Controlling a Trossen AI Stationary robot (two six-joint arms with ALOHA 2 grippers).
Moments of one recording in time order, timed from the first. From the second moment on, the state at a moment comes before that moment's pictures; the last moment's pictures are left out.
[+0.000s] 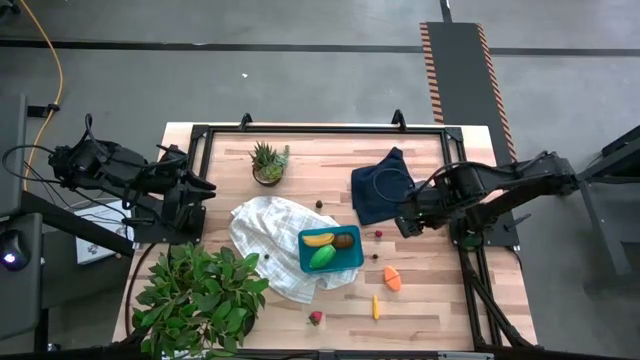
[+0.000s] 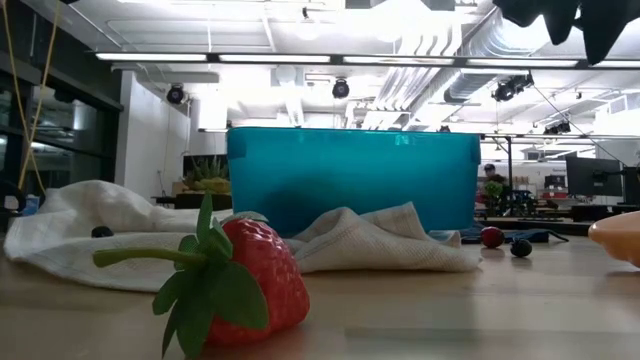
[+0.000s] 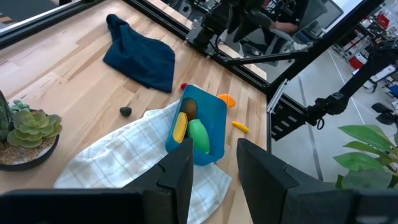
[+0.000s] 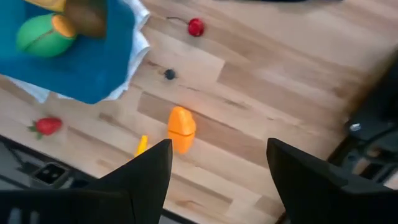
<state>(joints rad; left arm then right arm) -0.22 0.57 1.13 -1.03 -0.29 -0.71 0.22 1.23 1.27 -1.38 -0.08 1.41</state>
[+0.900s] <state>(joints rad) -0.22 0.57 1.13 -1.03 -0.29 -0.70 0.43 1.52 1.27 -1.13 -0.16 1.55</state>
